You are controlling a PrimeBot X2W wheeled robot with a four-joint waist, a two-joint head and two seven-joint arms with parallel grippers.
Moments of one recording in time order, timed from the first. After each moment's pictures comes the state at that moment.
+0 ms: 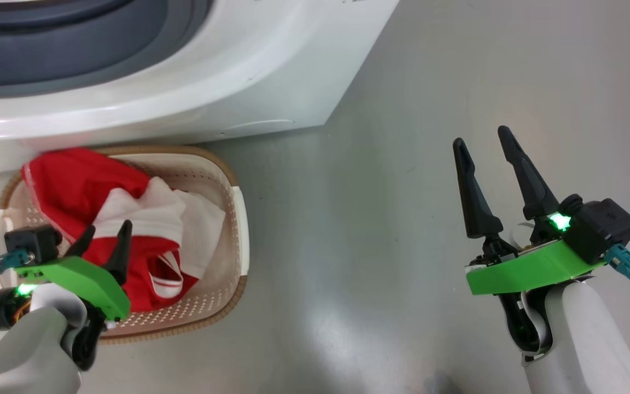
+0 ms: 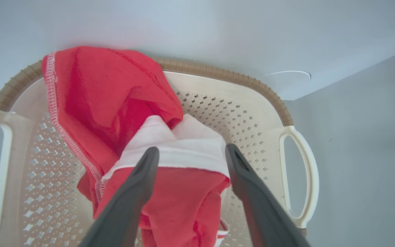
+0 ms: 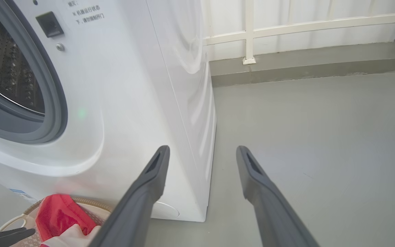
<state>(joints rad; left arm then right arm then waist) -0.74 0.35 -0.88 1.00 -1.10 -0.13 -0.25 -0.36 -0.06 0.08 0.07 0.26 0.13 -0.26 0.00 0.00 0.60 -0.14</state>
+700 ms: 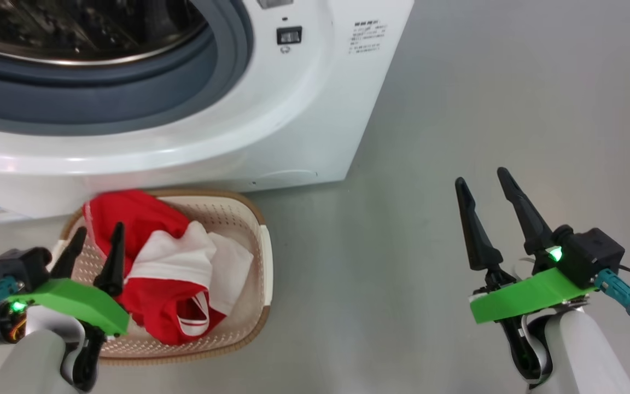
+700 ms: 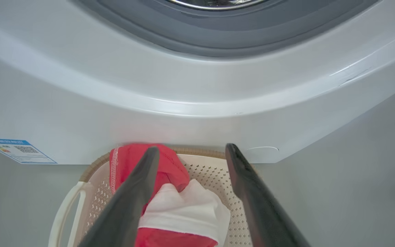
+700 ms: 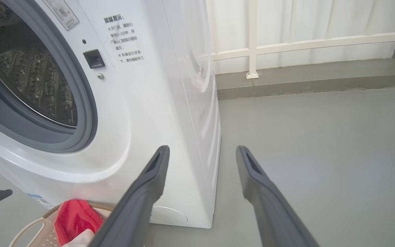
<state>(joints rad) -0.53 0.30 -0.41 0.75 -0.72 -0.13 -0.25 -0.28 -0.06 0.06 0.13 0.24 0.13 -0.26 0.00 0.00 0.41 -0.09</state>
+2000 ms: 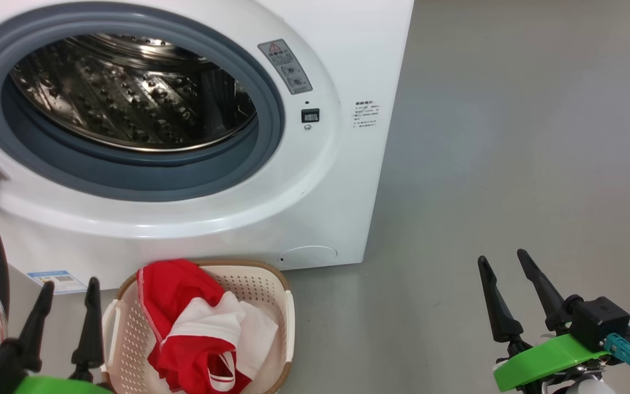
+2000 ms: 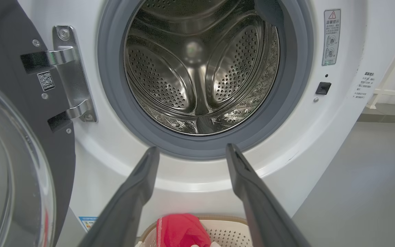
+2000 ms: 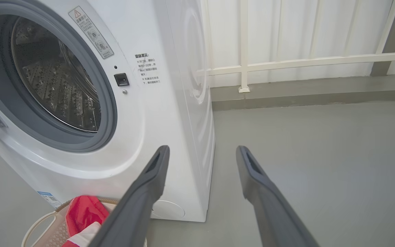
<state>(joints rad) -0.06 0.20 -0.01 0.20 -0.36 -0.13 -0.25 -0.08 -0.09 0.02 0.16 0.23 0.13 -0.26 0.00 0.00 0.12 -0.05</state>
